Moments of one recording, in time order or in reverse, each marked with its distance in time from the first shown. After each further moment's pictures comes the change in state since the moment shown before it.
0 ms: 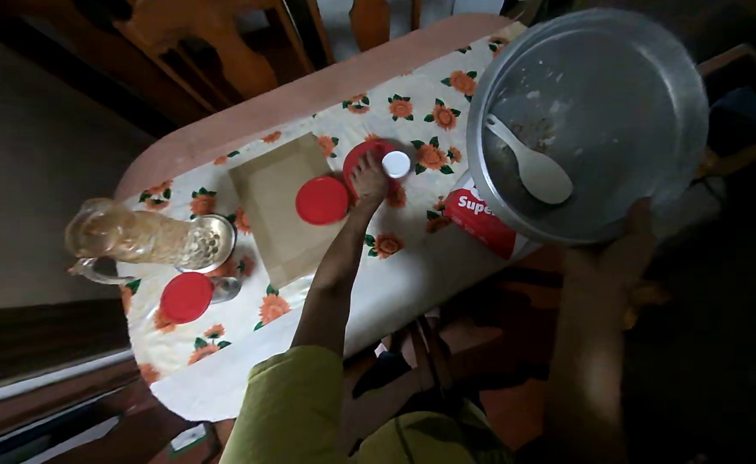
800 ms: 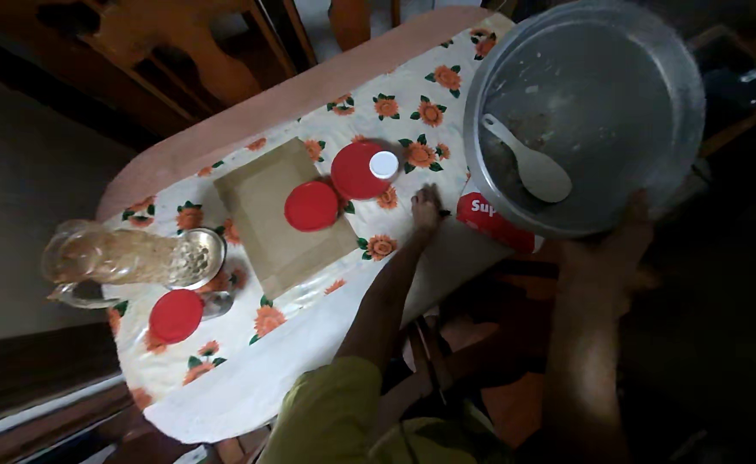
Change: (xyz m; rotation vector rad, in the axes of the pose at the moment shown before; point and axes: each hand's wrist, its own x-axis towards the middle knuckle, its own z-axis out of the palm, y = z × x) left_hand -0.068 0.085 0.142 -0.226 -0.176 0.211; right_hand 0.004 -0.001 -0.007 0.017 0.032 -0.071
